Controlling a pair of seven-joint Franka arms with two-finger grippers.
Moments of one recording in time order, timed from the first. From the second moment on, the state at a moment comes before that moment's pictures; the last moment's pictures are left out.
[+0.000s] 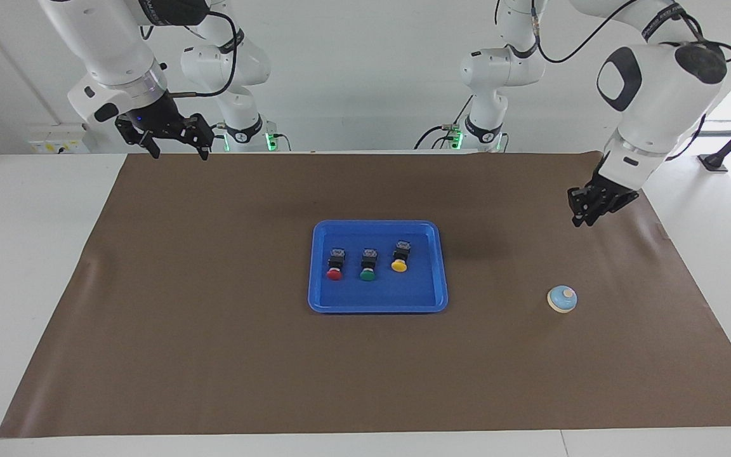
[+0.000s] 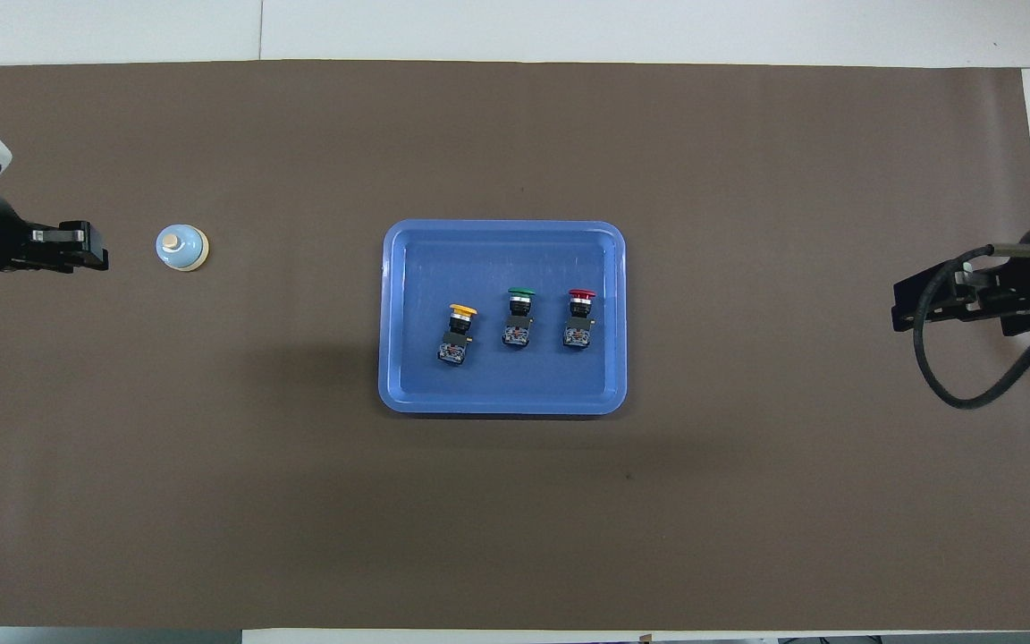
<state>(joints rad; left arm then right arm) 0.00 0.10 -0.04 -1.76 -0.02 1.93 -0.04 -0.05 -0.02 0.09 -1.58 0.00 1.40 0.11</state>
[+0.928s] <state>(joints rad) 0.04 0.42 -0.03 -1.63 0.01 2.10 -0.04 -0.06 -0.02 0.10 -1.58 0.00 1.40 0.10</state>
